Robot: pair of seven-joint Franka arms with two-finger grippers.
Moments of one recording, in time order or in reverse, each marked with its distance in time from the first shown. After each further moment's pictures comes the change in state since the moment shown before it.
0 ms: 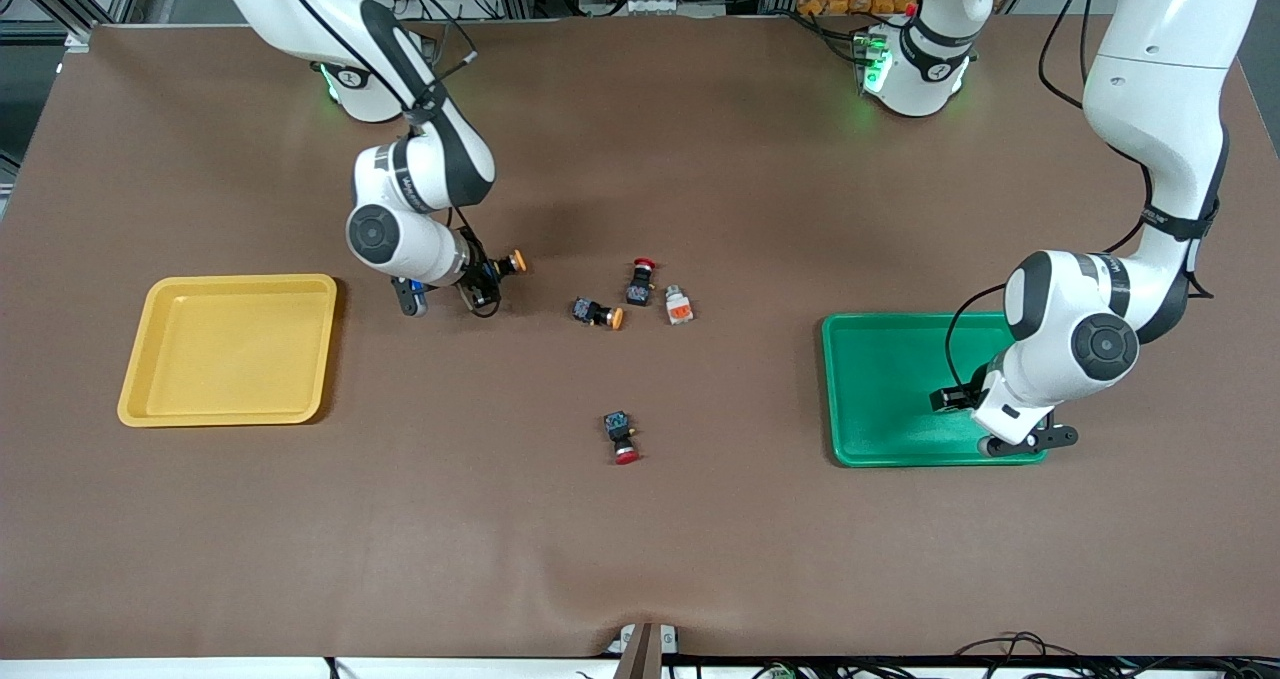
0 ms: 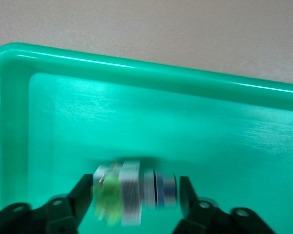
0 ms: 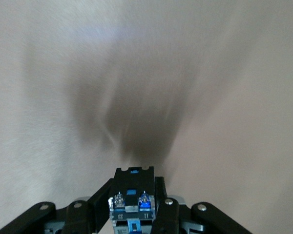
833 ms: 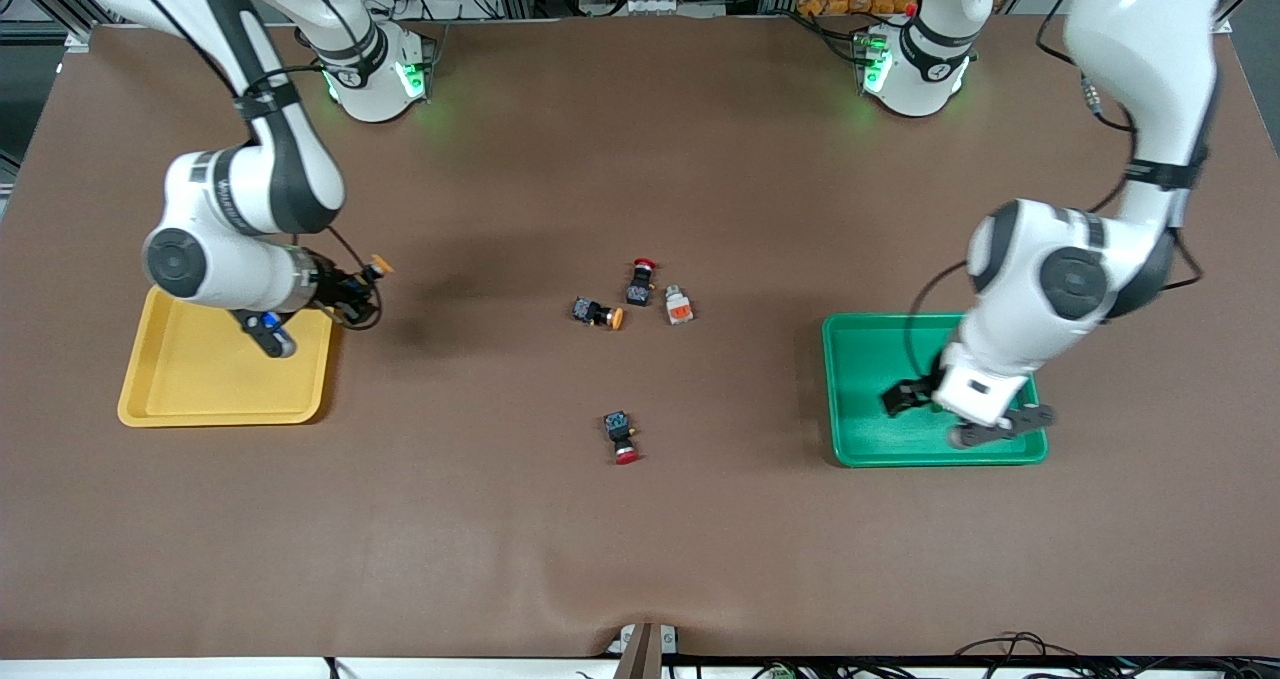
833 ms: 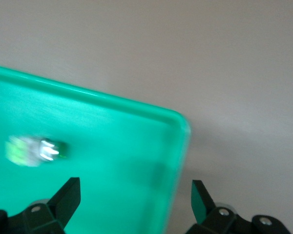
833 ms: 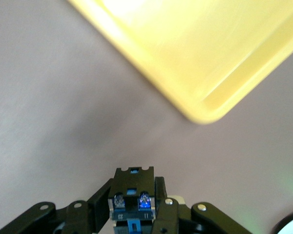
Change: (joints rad) left arm -0.134 -0.154 -0.129 0.024 0.000 -0.022 -0.356; right arm -0.334 -0.113 -0.042 0.125 -0.331 -0.287 -0.557
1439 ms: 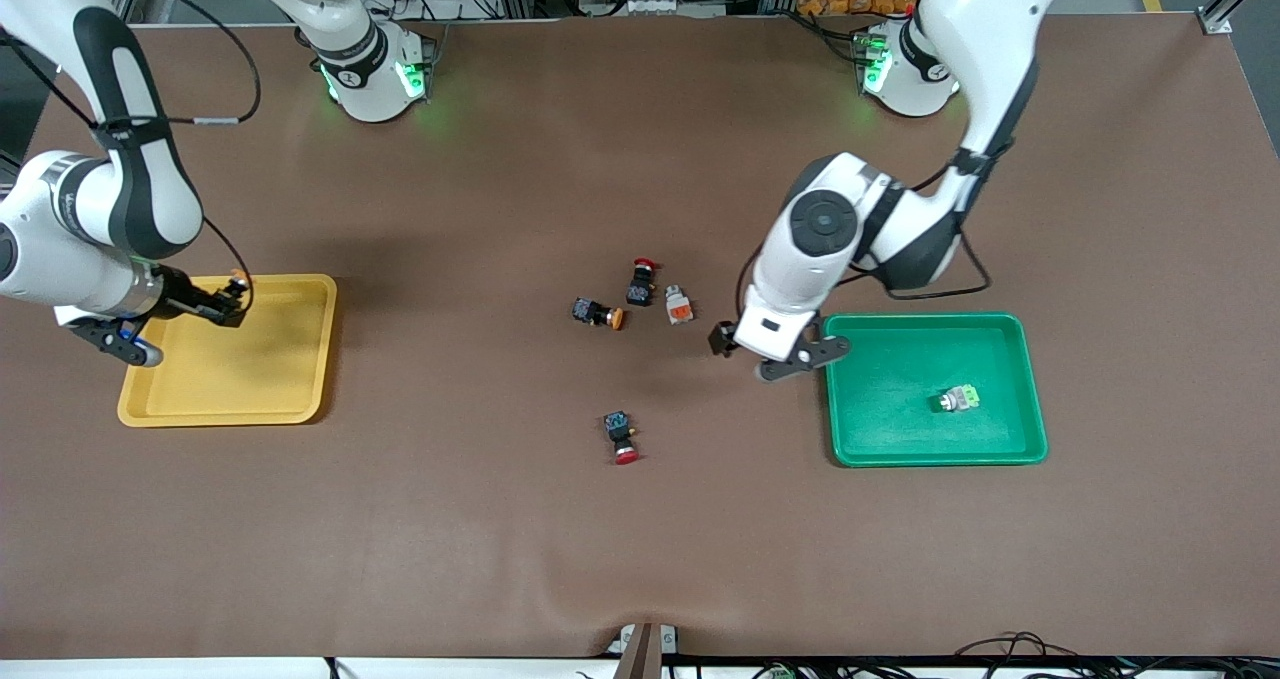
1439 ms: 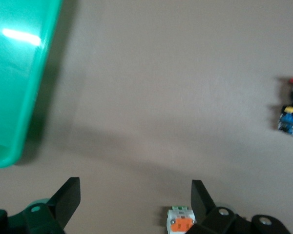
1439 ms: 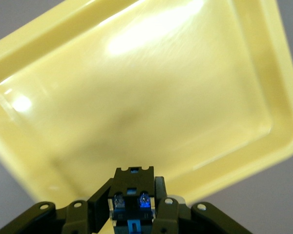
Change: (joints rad) left arm -0.300 0.069 0.003 0.017 0.000 -0.034 -0.354; right arm -0.345 0.086 -0.007 -0.001 -0.104 0.230 -0.594
